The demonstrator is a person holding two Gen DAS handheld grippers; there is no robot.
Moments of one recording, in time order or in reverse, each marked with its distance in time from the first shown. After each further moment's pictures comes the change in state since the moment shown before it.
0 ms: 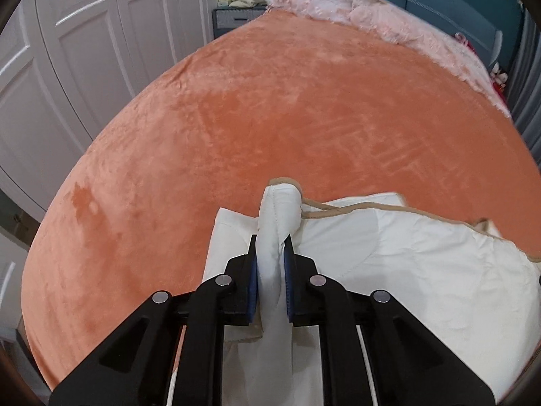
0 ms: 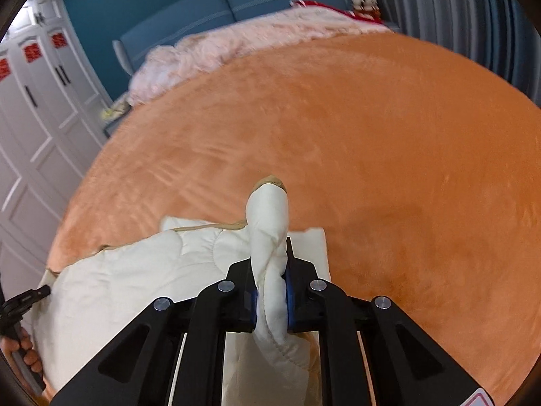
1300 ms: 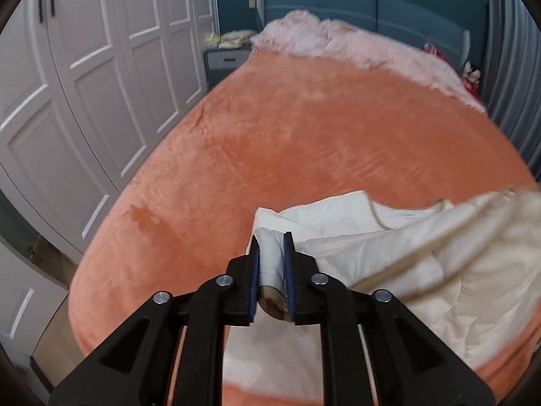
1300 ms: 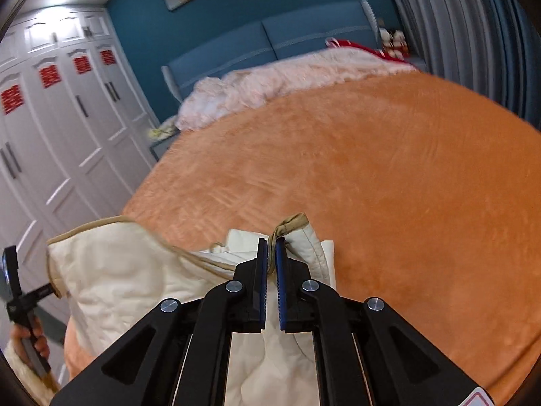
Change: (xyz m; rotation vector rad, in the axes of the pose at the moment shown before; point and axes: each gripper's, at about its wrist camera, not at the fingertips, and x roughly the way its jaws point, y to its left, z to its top) left arm -0.114 0.020 -0.023 0.104 -0.141 -0.019; right arm -0.128 0.000 0.002 -0.040 -0.139 0.169
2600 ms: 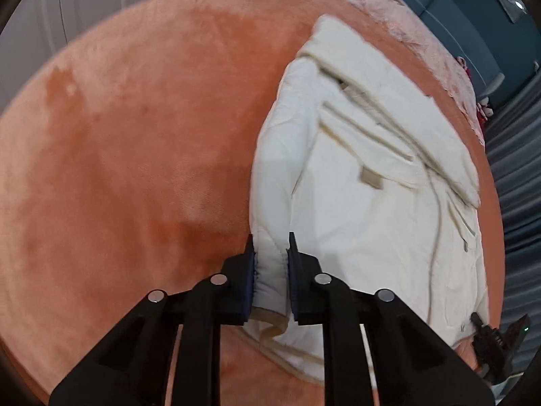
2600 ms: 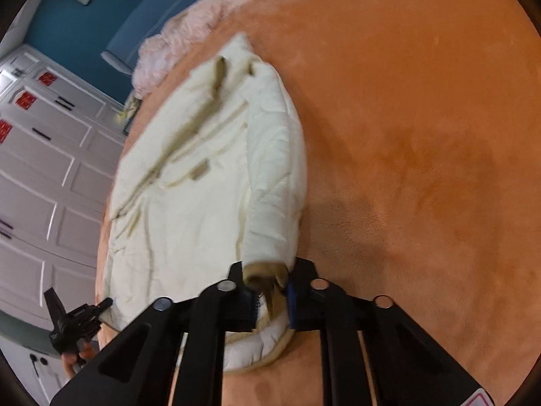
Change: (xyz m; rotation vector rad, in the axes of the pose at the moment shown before) left arm 0.103 0.030 -0.047 -0.324 0.271 -0.241; right arm 0.072 -0.048 -0.072 0.264 0.269 0.057
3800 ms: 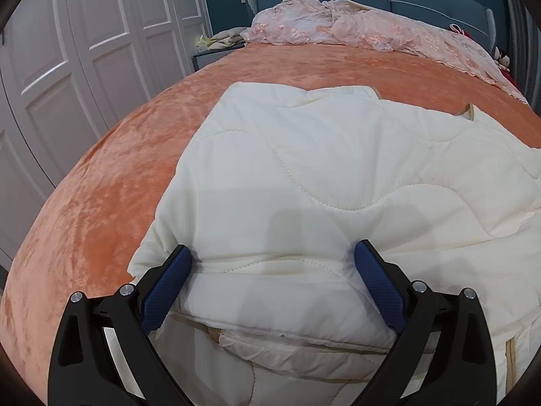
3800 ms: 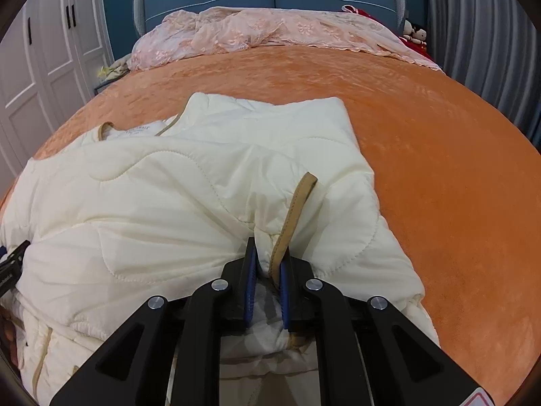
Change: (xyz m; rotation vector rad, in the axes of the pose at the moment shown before) left arm 0.170 -0.147 0.142 0.321 -0.347 0.350; right arm 0.221 0.115 0.178 -0.442 -0.219 -0.336
